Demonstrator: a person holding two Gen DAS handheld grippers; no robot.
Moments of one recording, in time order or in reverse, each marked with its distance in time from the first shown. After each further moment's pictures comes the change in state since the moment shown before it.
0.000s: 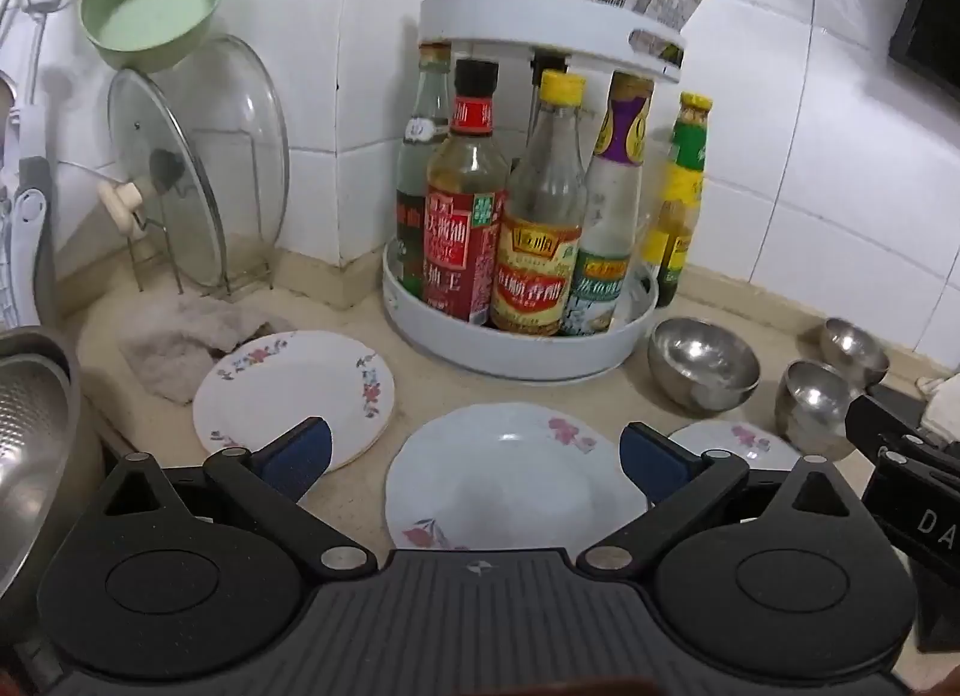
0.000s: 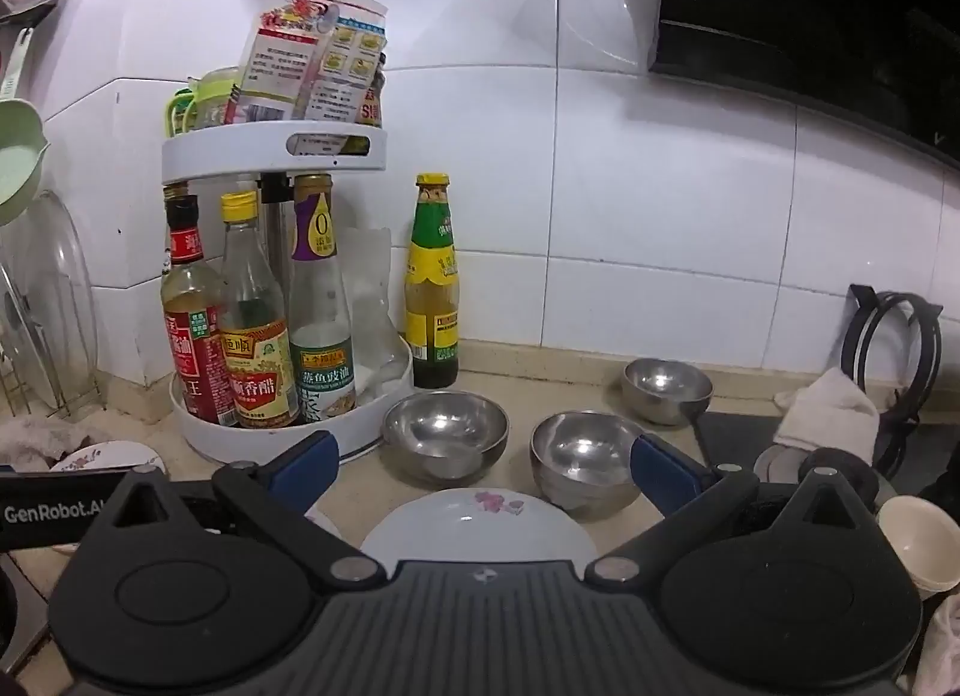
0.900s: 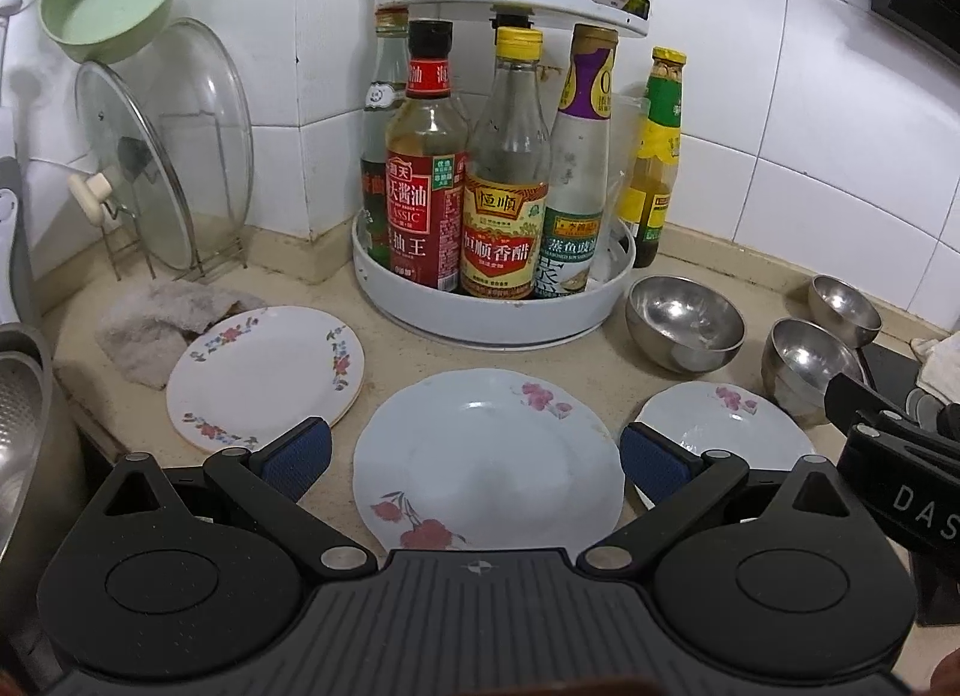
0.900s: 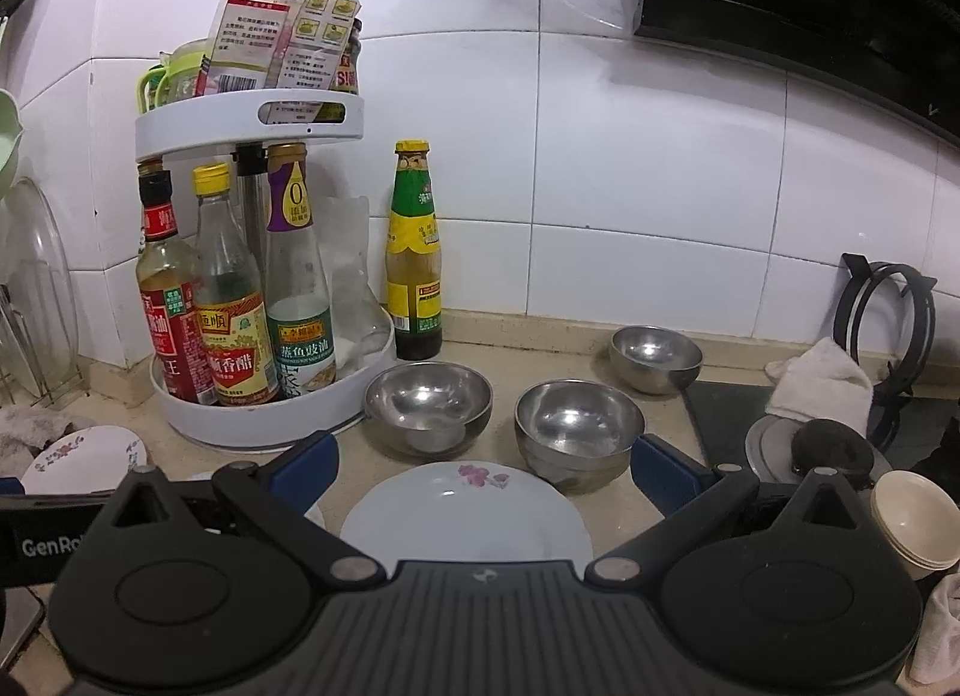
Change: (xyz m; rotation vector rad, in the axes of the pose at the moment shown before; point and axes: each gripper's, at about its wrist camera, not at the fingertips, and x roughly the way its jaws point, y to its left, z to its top) left arm 0.011 -0.014 0.002 0.028 0.049 -0.035; right arm 0.011 -0.004 -0.001 0.015 0.059 -0.028
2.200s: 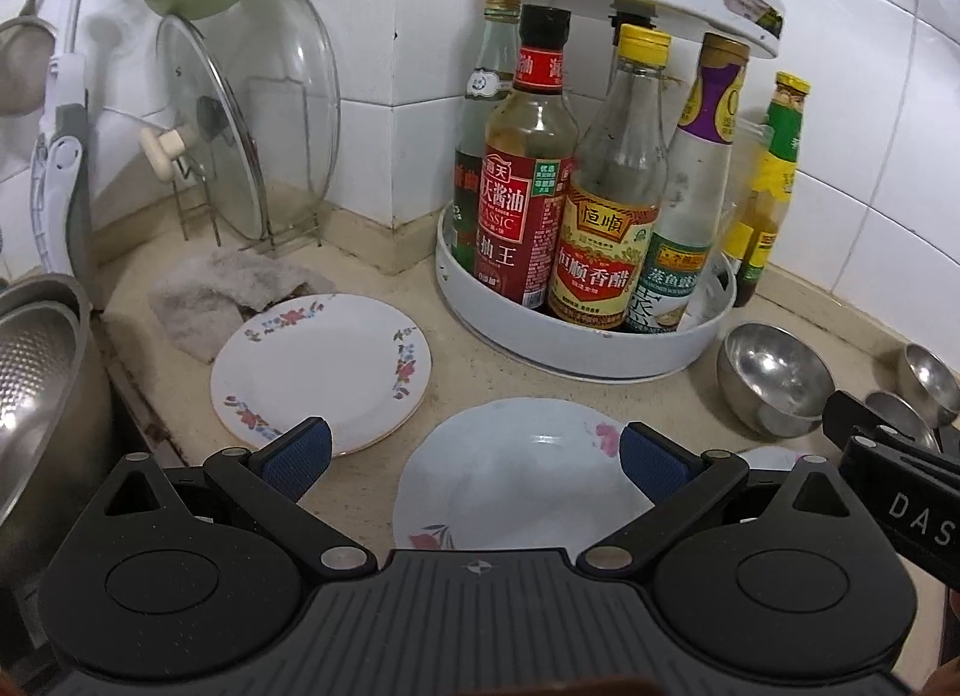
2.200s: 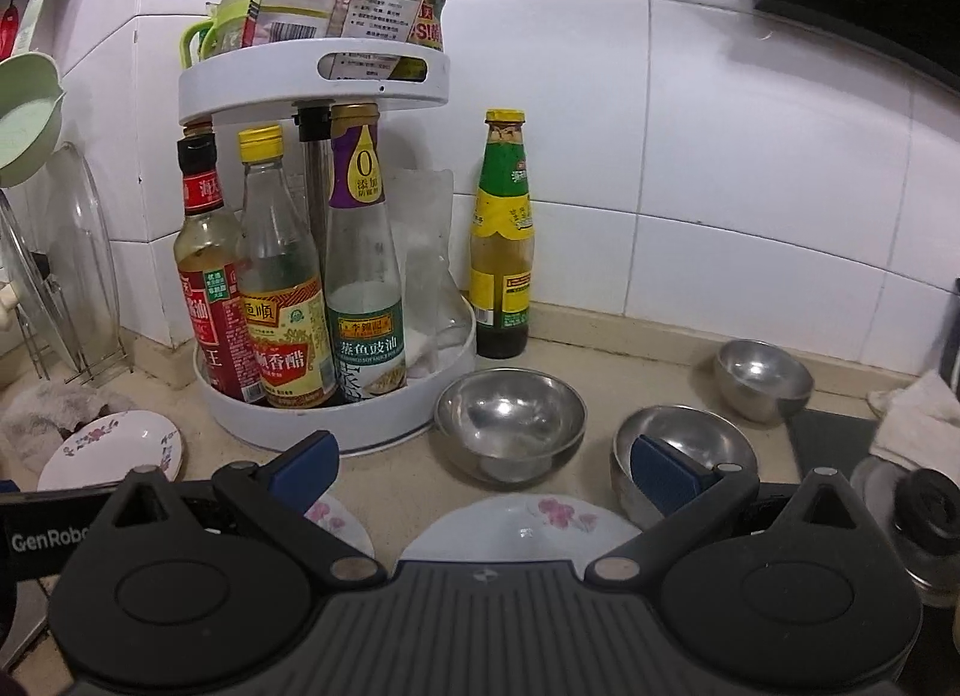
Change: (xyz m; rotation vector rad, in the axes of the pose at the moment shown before) left arm 0.031 0.008 0.012 -0.150 0.008 0.182; right arm 0.068 0.015 0.021 -0.080 0.047 0.180
